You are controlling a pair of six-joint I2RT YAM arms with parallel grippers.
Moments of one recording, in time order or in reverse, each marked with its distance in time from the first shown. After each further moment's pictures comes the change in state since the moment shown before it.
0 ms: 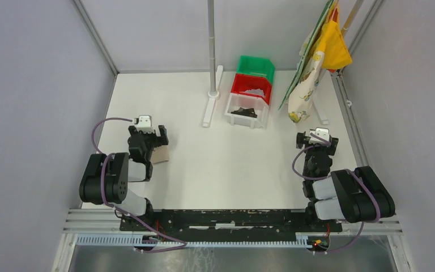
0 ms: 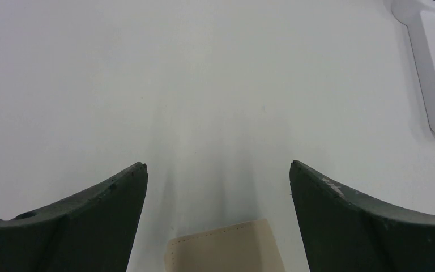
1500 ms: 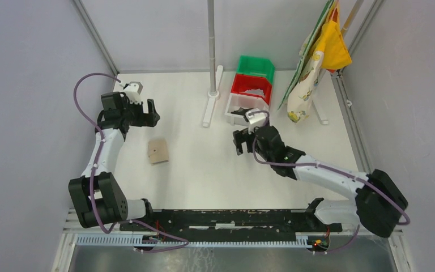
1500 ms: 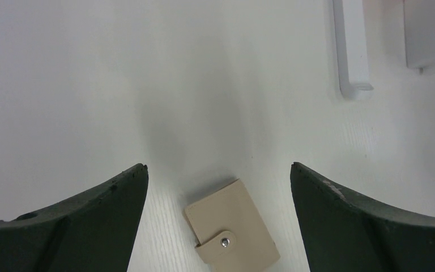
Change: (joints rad) left arm 0.157 -0.201 0.733 -1.361 0.379 0.154; right arm 0.653 -0.199 0.588 -1.226 -0.148 0.407
